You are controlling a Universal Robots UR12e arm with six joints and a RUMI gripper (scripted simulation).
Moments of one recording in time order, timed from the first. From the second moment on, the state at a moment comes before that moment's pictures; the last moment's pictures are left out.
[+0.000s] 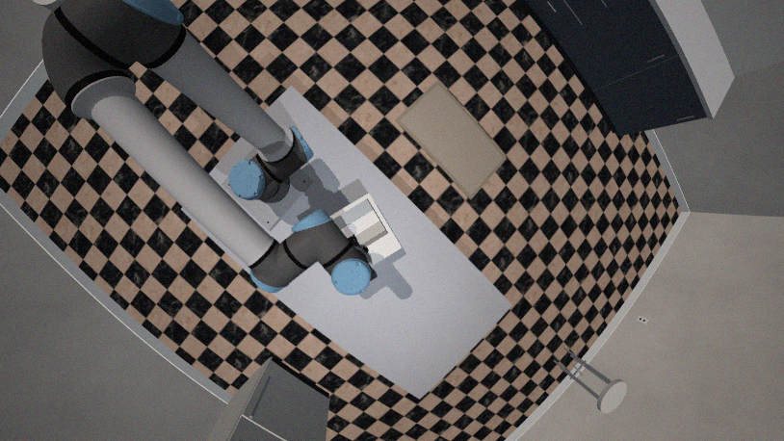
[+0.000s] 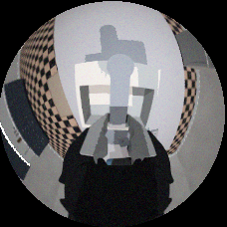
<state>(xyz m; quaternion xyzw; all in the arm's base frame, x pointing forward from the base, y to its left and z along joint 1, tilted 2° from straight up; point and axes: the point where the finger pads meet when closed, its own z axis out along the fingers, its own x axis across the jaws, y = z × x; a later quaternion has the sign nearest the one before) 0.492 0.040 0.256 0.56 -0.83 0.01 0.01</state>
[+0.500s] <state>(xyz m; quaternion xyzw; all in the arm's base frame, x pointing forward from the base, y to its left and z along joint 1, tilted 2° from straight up) 0.498 0.038 0.273 0.56 -0.83 0.01 0.01</state>
